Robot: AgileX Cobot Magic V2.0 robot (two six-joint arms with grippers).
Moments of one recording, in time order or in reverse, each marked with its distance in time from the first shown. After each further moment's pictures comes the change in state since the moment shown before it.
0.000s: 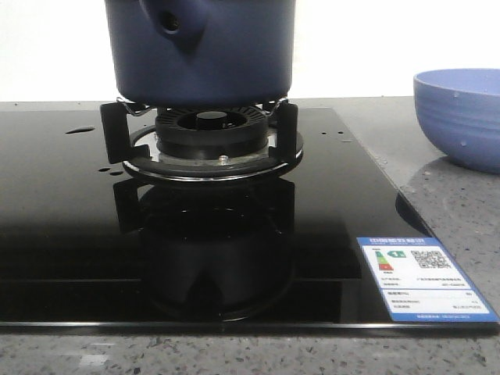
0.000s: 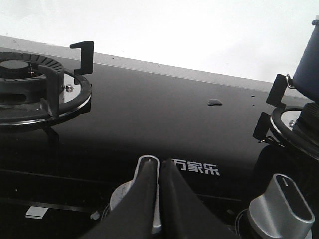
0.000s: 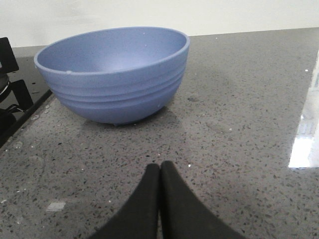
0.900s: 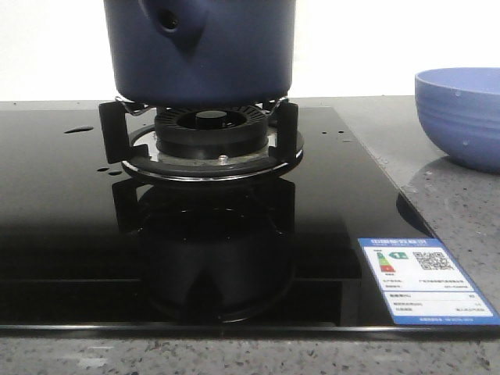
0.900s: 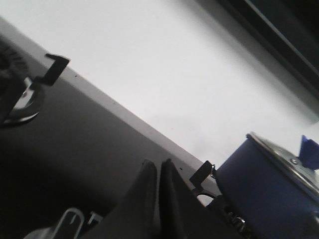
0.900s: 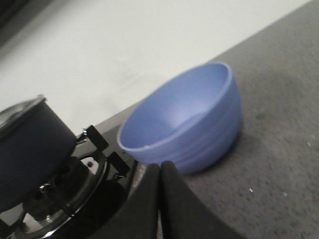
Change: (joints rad) left arm 0.000 0.000 -0.116 -0.446 -0.039 0.000; right arm 0.000 0.000 -0.120 0.531 0.008 -0.053
